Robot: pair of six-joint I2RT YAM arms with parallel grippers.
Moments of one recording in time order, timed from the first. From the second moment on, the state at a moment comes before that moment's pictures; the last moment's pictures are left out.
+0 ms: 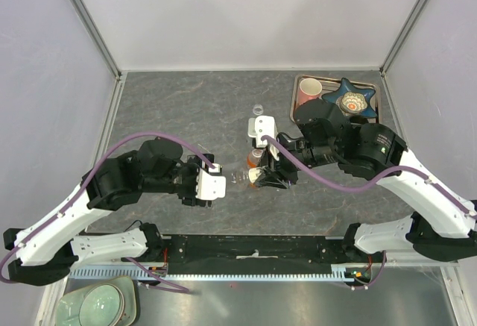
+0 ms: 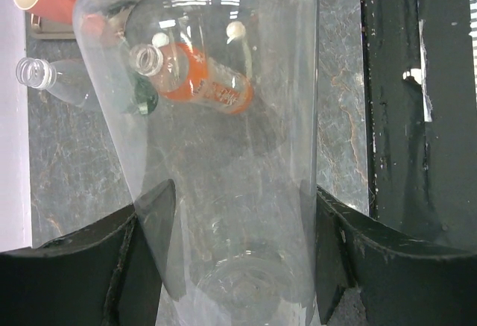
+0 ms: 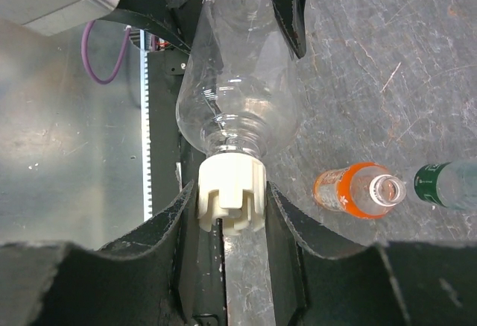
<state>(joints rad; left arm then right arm) -1.04 0.91 1.31 -1.04 0.19 0.67 1.05 1.27 1.77 -1.09 -0.40 -0.20</state>
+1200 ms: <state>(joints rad) -1.04 0.94 1.34 -0.98 0.09 0.41 1.18 1.28 1.74 -0.77 -0.10 0.05</state>
